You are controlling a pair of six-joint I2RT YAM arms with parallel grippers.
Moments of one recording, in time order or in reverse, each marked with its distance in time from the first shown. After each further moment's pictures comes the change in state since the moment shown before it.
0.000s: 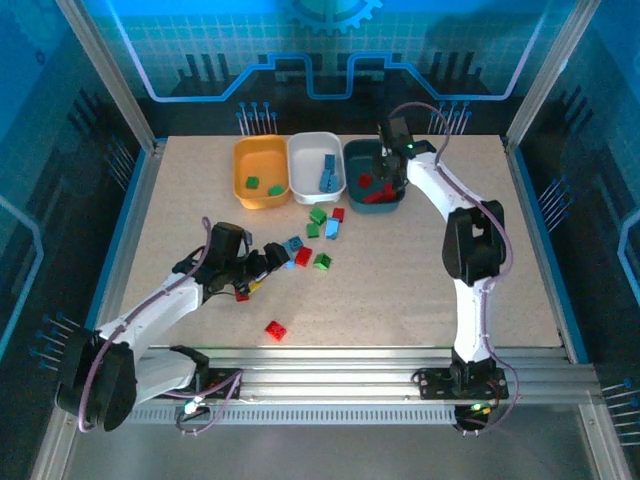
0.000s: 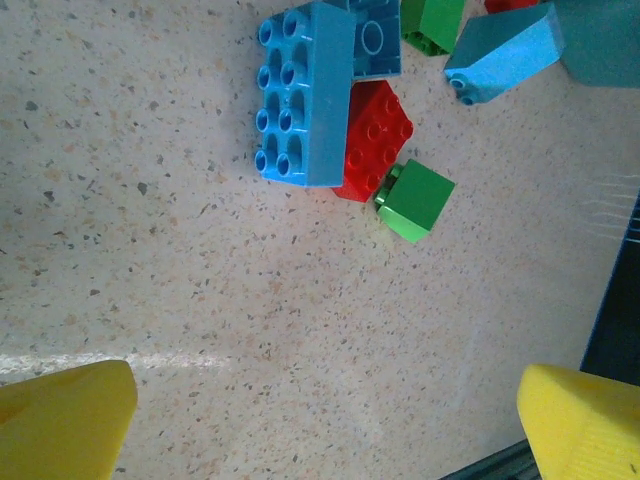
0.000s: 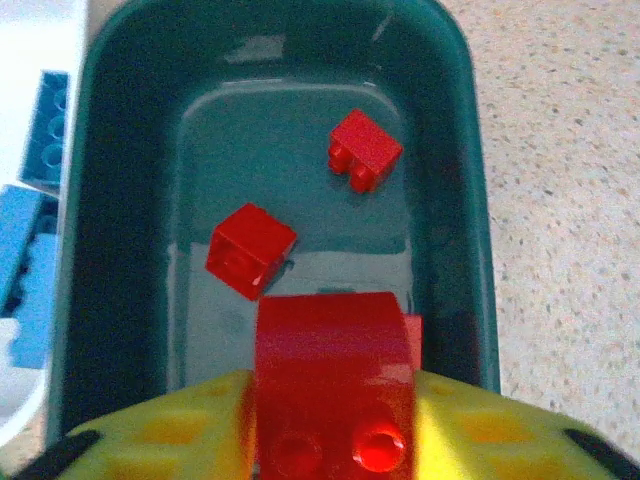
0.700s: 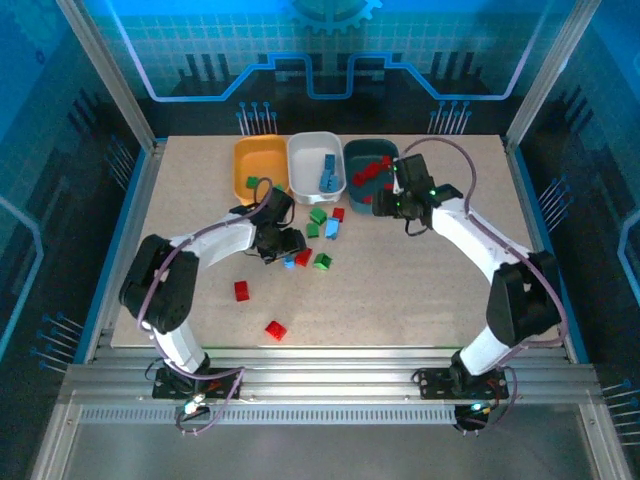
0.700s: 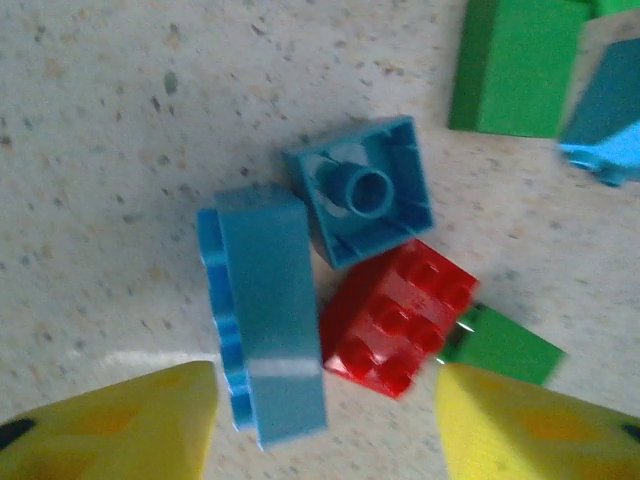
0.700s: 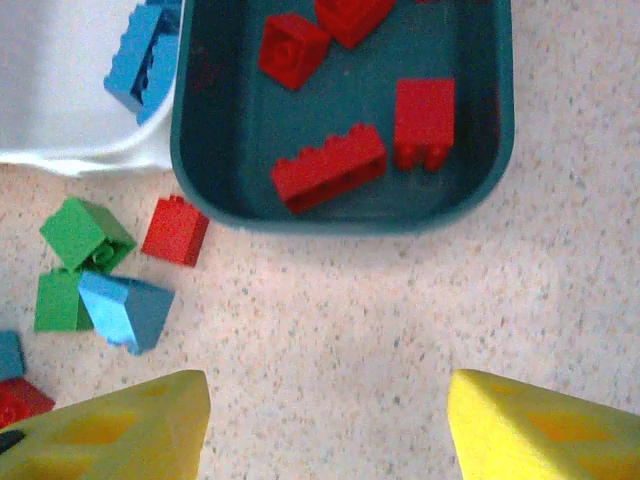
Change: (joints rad) left arm -0.101 0.603 0.507 -0.221 -0.242 0.203; right arm 0.067 -0.588 -0.709 0.161 -0.076 0.090
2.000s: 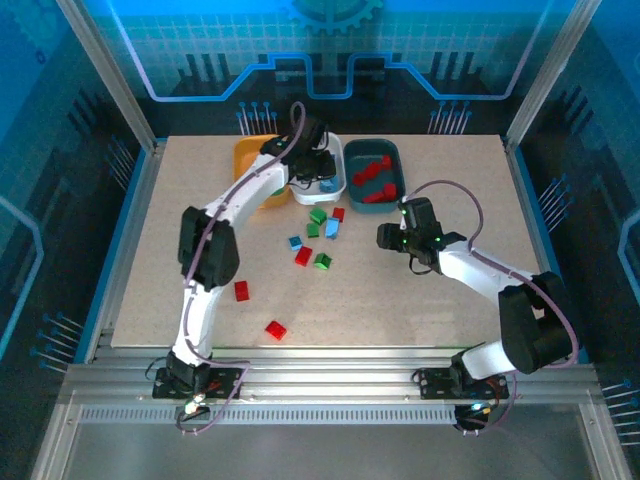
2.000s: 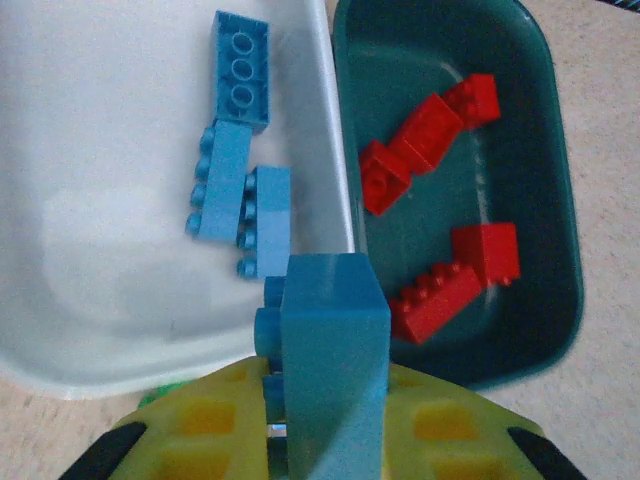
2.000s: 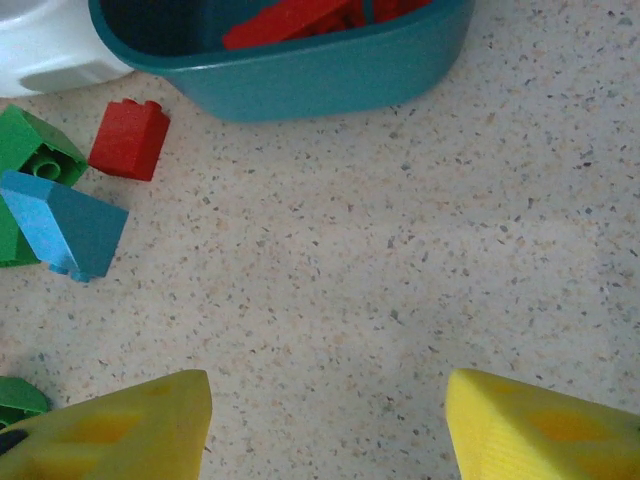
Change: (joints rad) left arm -0.011 0.481 1.006 -0.176 -0.058 0.156; right arm 0.006 -0.143 -0.434 0.369 -0.024 0.075
